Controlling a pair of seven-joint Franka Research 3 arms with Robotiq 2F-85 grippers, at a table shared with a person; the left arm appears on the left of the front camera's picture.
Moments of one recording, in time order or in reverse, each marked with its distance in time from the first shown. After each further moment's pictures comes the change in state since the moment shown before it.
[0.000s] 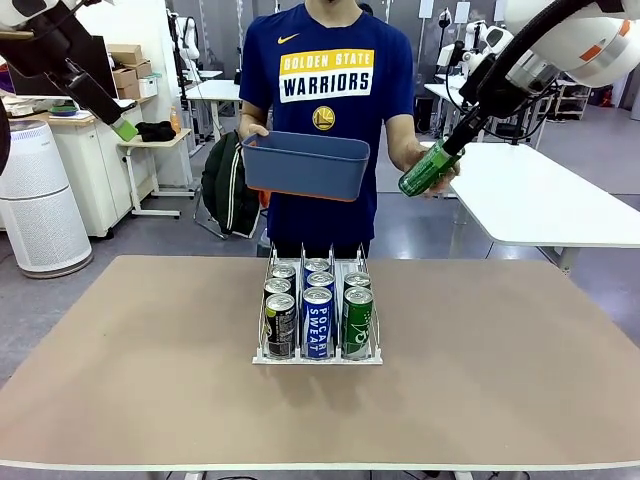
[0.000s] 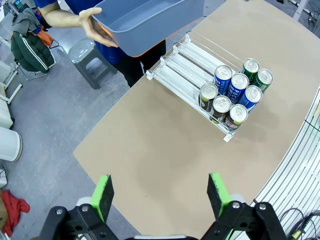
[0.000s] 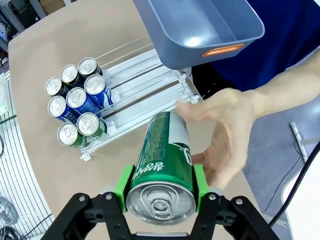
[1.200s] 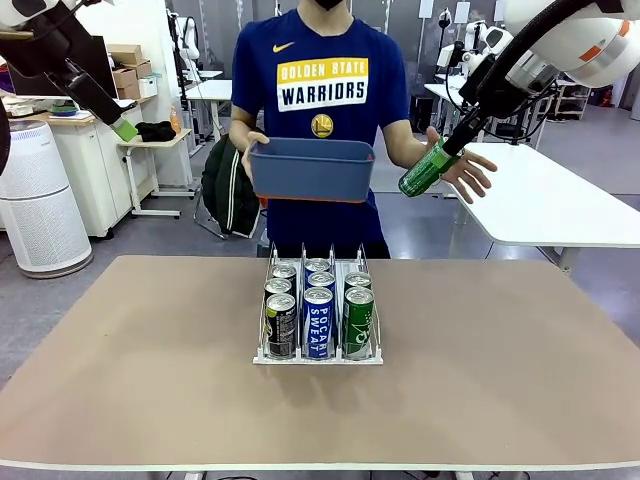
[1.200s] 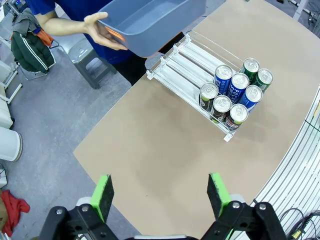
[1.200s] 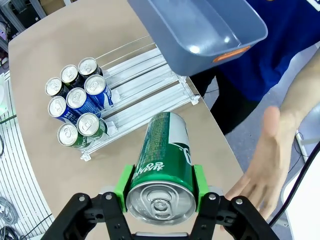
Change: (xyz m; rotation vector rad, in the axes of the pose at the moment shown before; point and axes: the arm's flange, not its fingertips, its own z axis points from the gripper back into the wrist) left arm 0.000 0.000 0.000 0.000 0.000 0.000; right arm 0.000 0.000 0.000 0.000 0.000 0.000
